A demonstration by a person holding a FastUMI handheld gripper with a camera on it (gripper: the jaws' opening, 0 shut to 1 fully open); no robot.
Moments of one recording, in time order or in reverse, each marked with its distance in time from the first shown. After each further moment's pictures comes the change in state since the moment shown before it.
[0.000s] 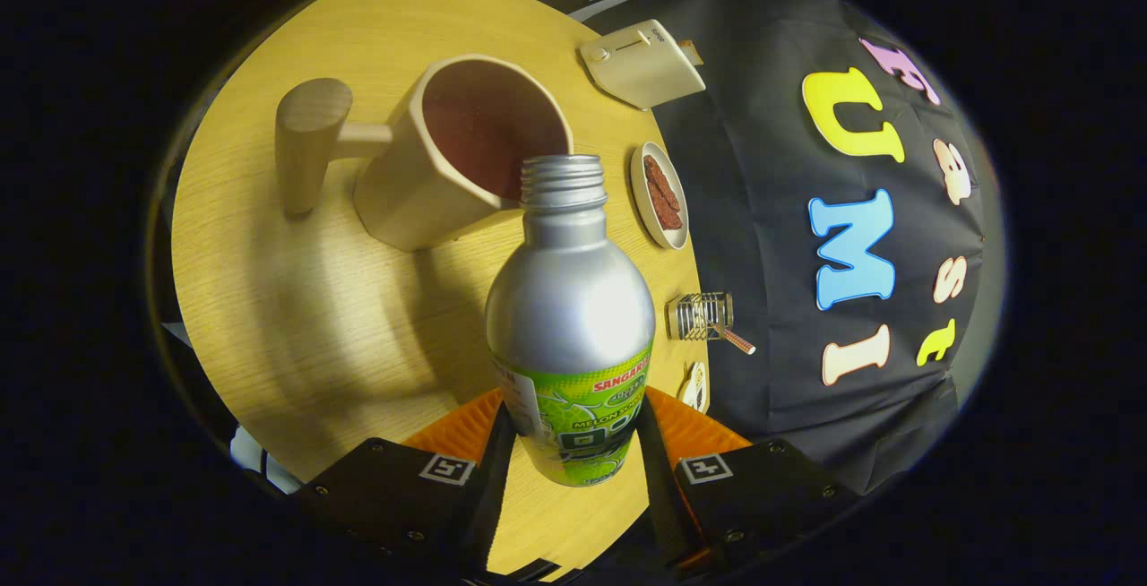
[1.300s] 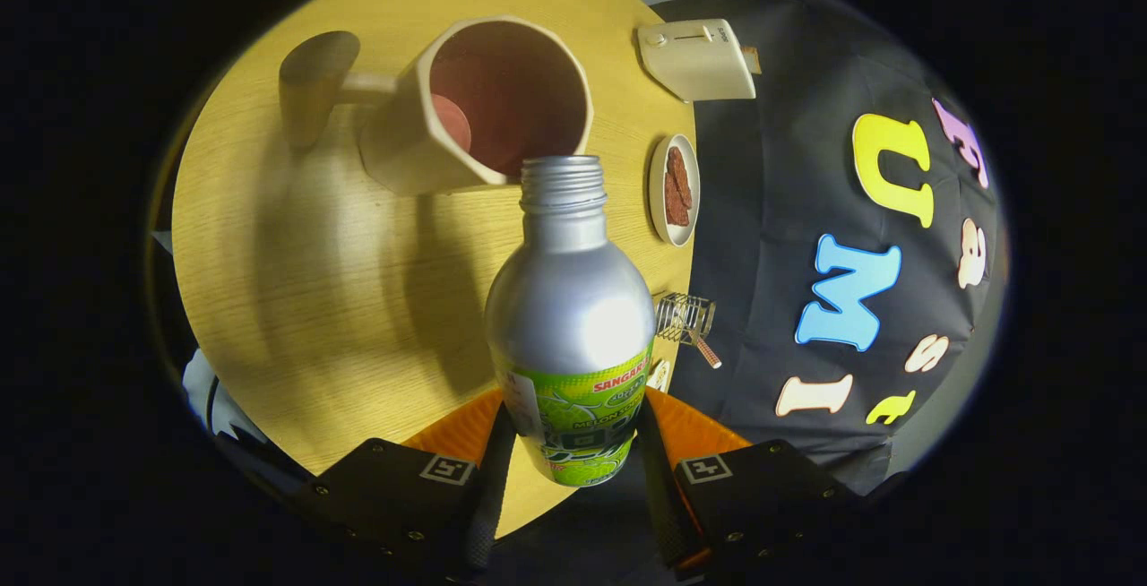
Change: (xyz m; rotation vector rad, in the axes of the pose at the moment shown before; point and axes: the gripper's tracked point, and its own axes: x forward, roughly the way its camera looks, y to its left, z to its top) arm -0.004 -0.028 -0.001 -0.250 0.119 -0.008
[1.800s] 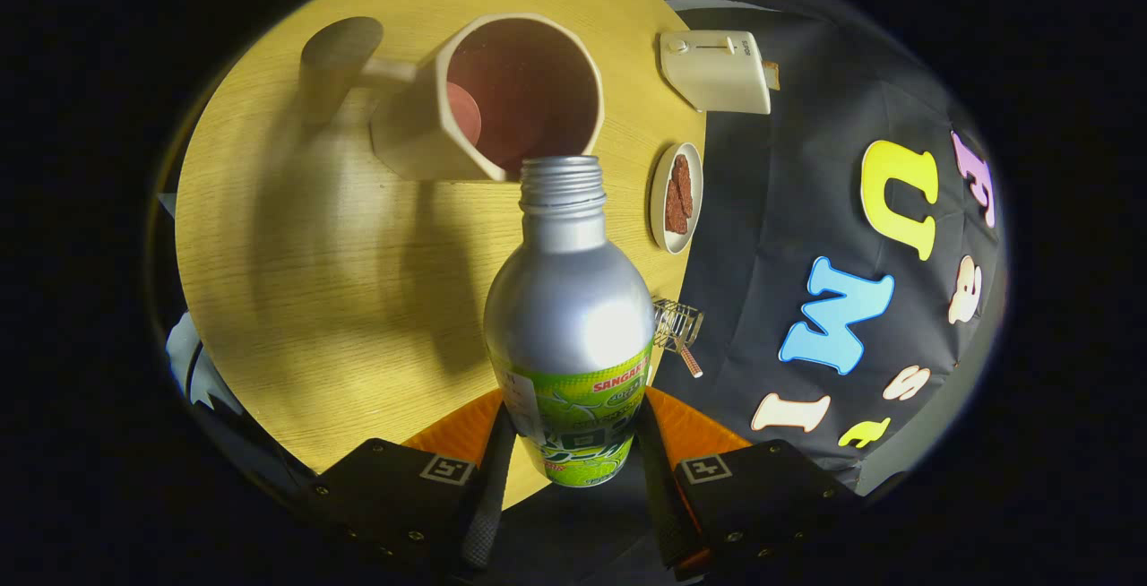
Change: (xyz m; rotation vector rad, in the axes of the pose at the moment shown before) arm -0.004 -0.010 0.003 -0.090 0.015 -0.019
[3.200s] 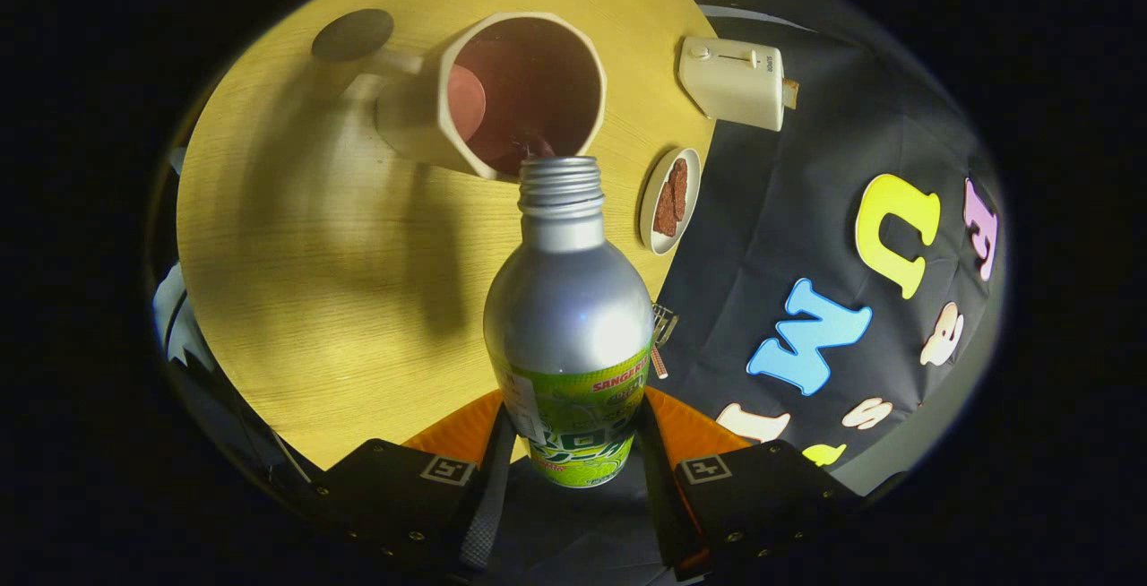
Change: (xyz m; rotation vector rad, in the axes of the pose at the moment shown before) arm -0.009 -0.026 0.002 -0.141 0.060 -0.059
